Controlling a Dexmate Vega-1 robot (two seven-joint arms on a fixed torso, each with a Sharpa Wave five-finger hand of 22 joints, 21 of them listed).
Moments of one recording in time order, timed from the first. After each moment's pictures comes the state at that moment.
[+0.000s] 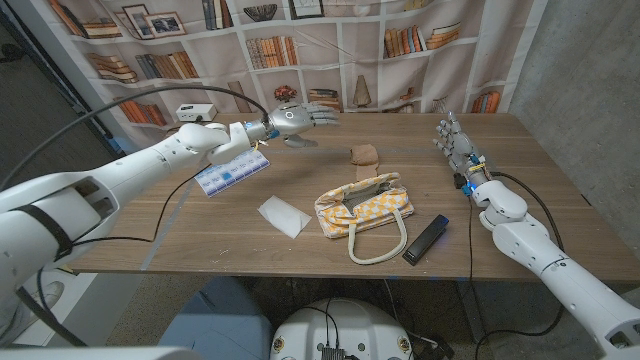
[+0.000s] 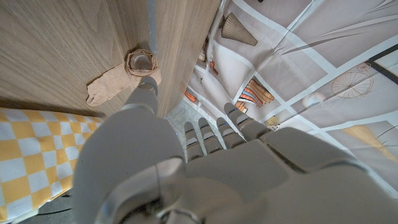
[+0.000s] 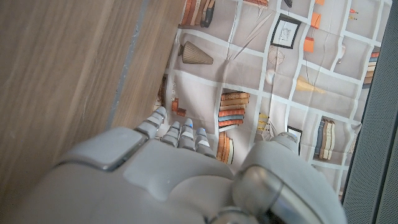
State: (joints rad) left arm 0.16 0.76 1.02 -1.17 1.18 -0.50 0.61; left_hand 0.95 0.11 0.32 -0.14 0.18 0.15 -0.19 0.23 0.19 0.14 -0.16 0.22 0.24 0.07 -0.16 0.18 0.18 0.23 -0.10 0.18 0.18; right arm -0.95 -0.62 -0.27 -1.43 0.69 0.30 0.01; right_hand 0.40 0.09 -0.17 -0.06 0.21 -0.02 0.04 0.19 0.19 0.02 0.05 0.20 0.19 -0.10 -0.02 0.20 0.19 0.03 0.07 0.19 0.17
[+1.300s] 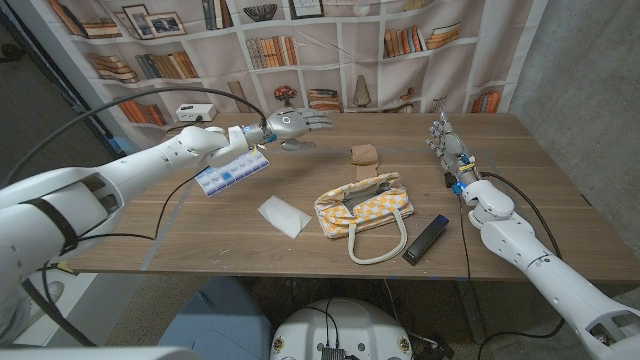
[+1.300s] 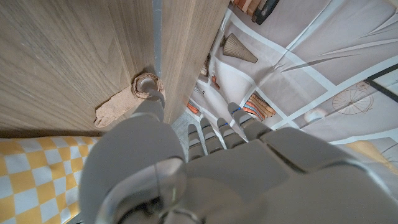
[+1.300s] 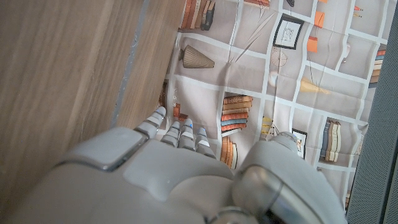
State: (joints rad) left arm 0.12 0.72 1.10 -1.06 1.19 -0.47 0.64; left_hand 0.89 0.19 0.33 -0.08 0.20 0.12 -0.12 0.22 0.20 0.14 -0.11 0.23 0.25 0.08 -0.11 0.20 0.19 0.21 -0.04 0.20 0.17; right arm -0.91 -0.57 -0.30 -1.38 0.67 0.31 0.01; right_hand 0.40 0.09 -0.17 -0.06 0.21 -0.02 0.04 0.19 0.19 0.02 0.05 0.20 0.19 -0.10 -0.02 0.20 0.19 0.03 0.07 0.19 0.17
